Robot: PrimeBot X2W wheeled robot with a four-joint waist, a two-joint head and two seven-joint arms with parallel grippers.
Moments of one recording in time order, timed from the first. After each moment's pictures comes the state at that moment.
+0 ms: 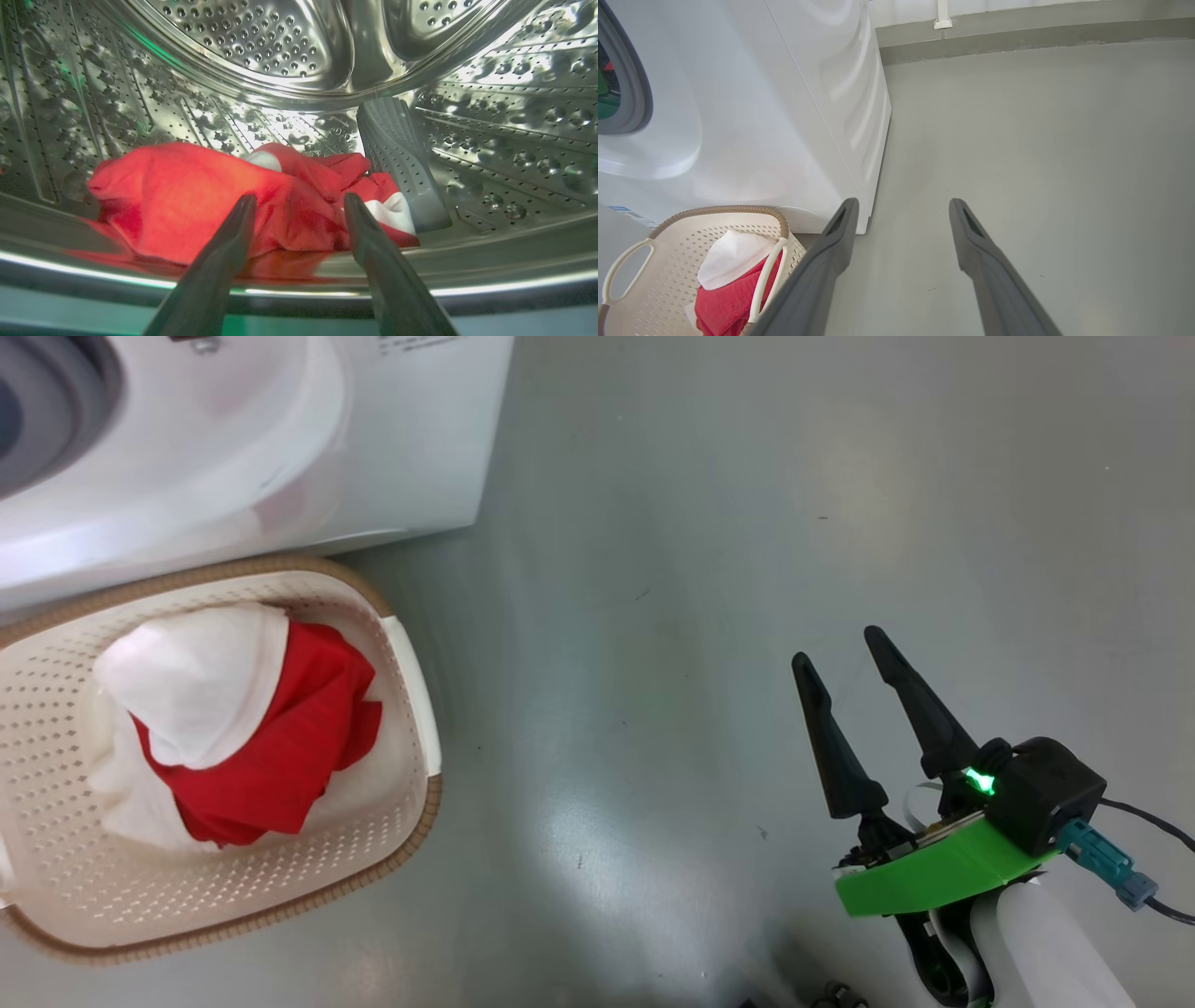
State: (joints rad) left arm -1.37 0.47 0.00 1.28 -0.13 -0.07 -0.20; right arm -0.21 -0.05 0.17 0.09 0.33 0.12 -0.26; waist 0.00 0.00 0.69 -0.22
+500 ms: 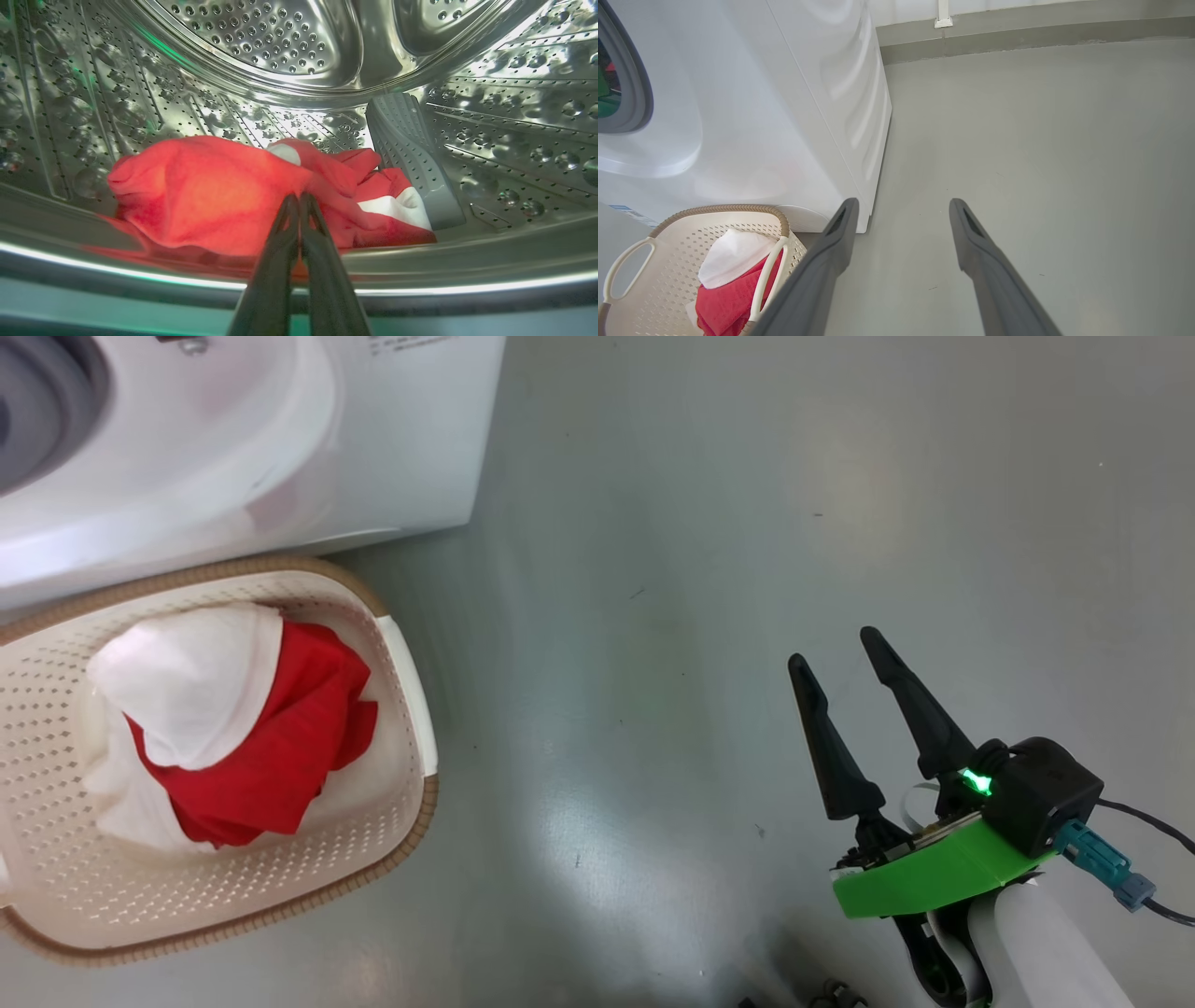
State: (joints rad) left arm -1.38 0.49 -0.02 1.30 -0.14 -0.05 -0.20; right arm -0.21 -0.05 0.18 0.09 0.33 0.12 -0.26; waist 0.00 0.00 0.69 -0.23
